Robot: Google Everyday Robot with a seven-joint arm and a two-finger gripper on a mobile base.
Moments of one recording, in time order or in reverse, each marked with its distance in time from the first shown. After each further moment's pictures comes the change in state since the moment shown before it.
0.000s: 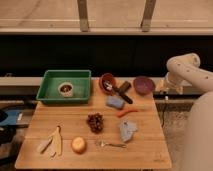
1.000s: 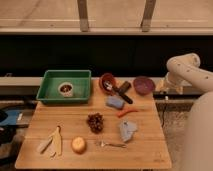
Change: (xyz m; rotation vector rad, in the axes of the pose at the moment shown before) arm 0.000 0.000 0.000 0.000 0.000 0.000
